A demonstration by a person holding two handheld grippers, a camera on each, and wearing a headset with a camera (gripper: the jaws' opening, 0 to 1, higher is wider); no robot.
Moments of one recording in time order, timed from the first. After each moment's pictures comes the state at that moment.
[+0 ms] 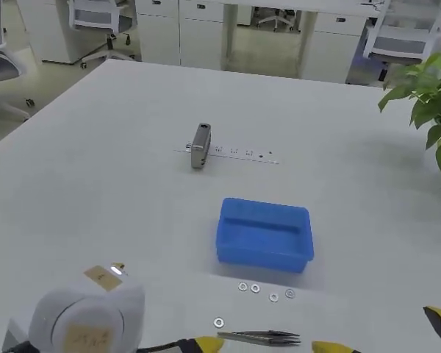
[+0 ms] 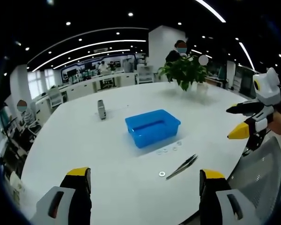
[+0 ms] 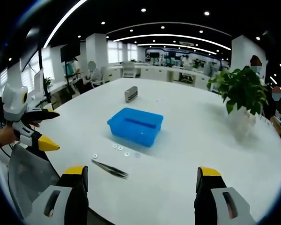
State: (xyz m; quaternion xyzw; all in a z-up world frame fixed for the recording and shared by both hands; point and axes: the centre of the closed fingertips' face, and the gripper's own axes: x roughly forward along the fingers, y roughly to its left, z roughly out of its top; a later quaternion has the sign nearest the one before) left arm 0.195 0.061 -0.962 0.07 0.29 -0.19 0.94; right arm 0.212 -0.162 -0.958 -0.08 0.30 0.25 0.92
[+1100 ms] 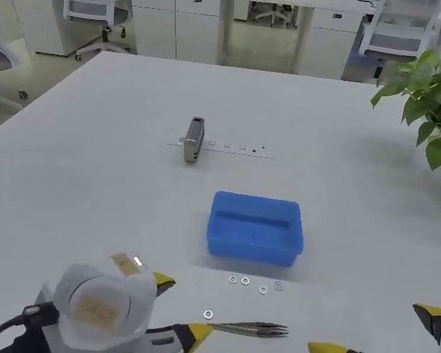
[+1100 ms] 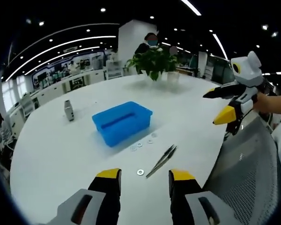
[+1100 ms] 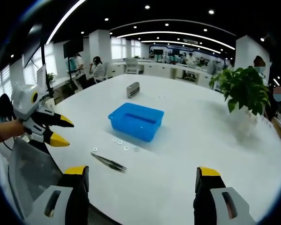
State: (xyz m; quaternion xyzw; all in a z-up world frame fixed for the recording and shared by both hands) left arm 0.190 0.018 -0.993 0.11 0.31 -0.34 0.88; right arm 0.203 -0.172 -0.961 -0.09 0.31 0.26 0.91
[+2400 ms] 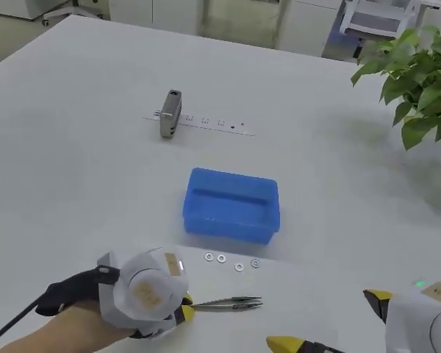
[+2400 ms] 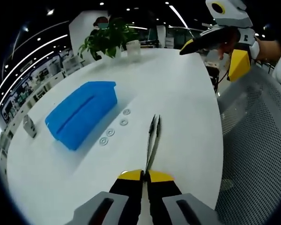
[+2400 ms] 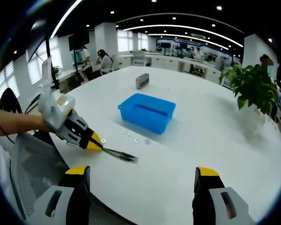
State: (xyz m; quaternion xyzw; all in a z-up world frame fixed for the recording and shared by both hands) left arm 0.208 -0.018 -1.074 0.24 0.34 -0.46 0.79; right arm 0.192 -0.152 -0.978 -0.10 0.35 0.29 0.89
